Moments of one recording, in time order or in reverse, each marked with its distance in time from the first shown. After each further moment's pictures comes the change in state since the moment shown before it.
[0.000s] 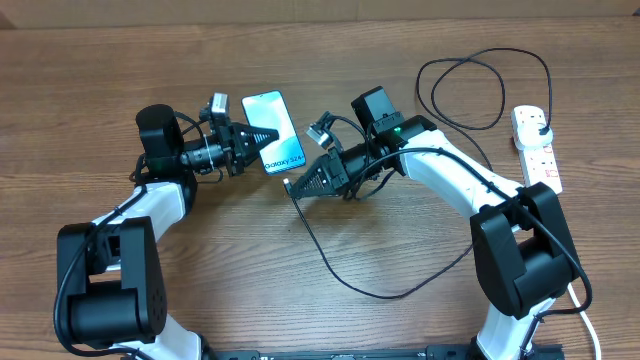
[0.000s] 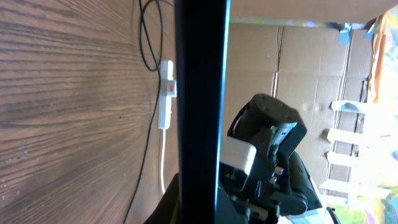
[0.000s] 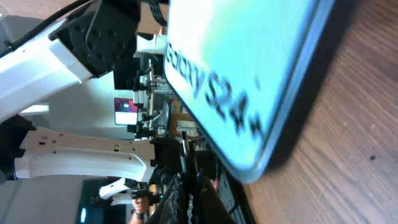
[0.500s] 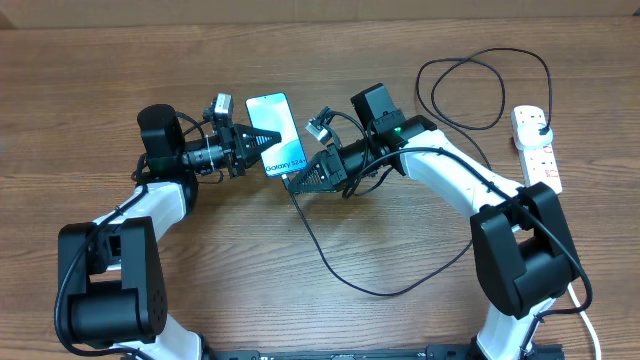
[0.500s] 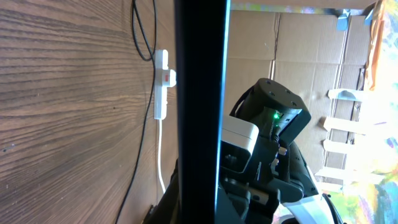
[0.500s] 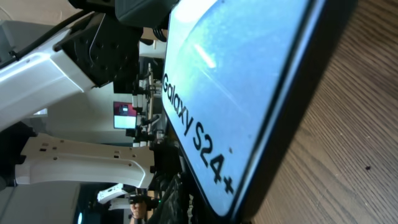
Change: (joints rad) left arm -0.005 0.000 0.000 0.007 0.040 0.000; right arm -0.003 0.000 0.000 0.065 0.008 0.056
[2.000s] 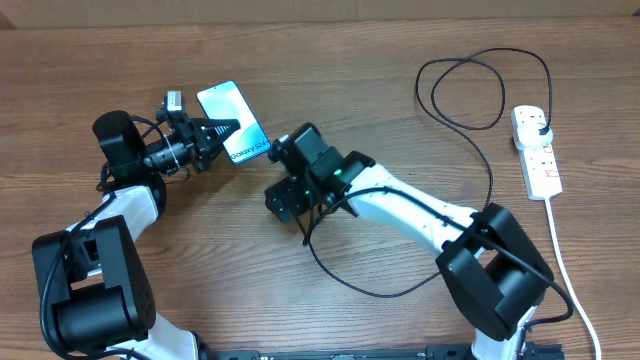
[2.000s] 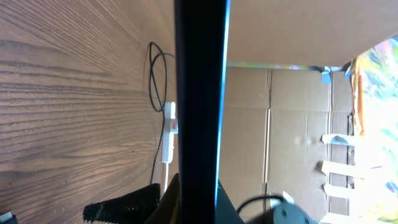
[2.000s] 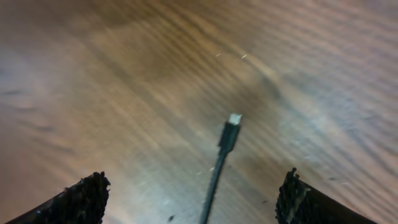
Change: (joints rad) left arm 0.178 0.000 0.000 0.026 -0.046 0.000; right arm 0.314 0.001 0.002 0.071 1.103 -0.086
